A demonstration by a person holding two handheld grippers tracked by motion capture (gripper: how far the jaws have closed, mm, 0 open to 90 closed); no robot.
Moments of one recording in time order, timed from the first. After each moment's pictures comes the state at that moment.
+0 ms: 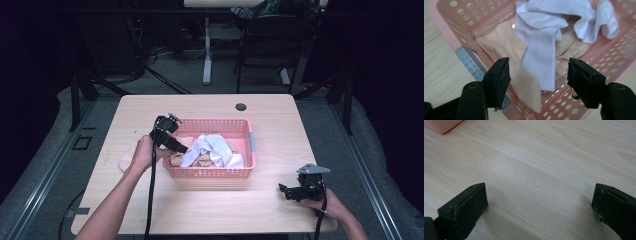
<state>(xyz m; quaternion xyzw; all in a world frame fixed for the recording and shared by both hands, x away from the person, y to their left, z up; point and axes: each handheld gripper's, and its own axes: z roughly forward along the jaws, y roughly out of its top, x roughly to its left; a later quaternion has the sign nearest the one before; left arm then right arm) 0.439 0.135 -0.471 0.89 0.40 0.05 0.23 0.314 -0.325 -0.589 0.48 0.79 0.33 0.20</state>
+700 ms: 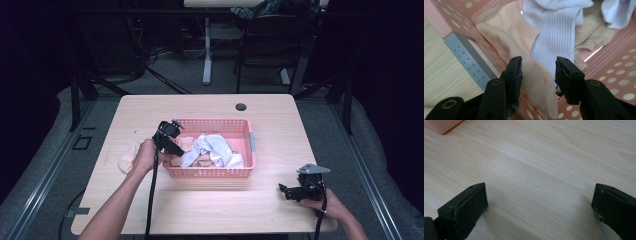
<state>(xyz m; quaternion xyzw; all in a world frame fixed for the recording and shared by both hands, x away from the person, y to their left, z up) 0.445 0.132 -0.498 0.89 0.40 0.06 0.19 0.314 -0.325 -0.589 0.48 0.79 0.33 0.20</state>
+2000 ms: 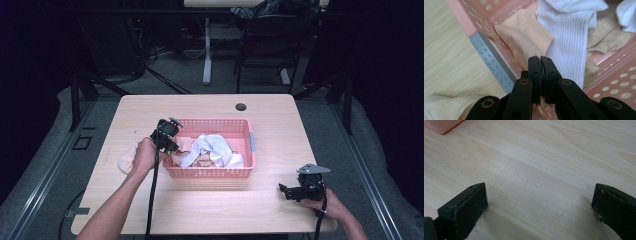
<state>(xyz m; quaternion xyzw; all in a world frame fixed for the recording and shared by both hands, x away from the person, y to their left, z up) 0.440 0.133 -0.485 0.88 0.42 0.11 0.18 0.314 -0.325 -0.589 0.48 0.79 0.33 0.20</state>
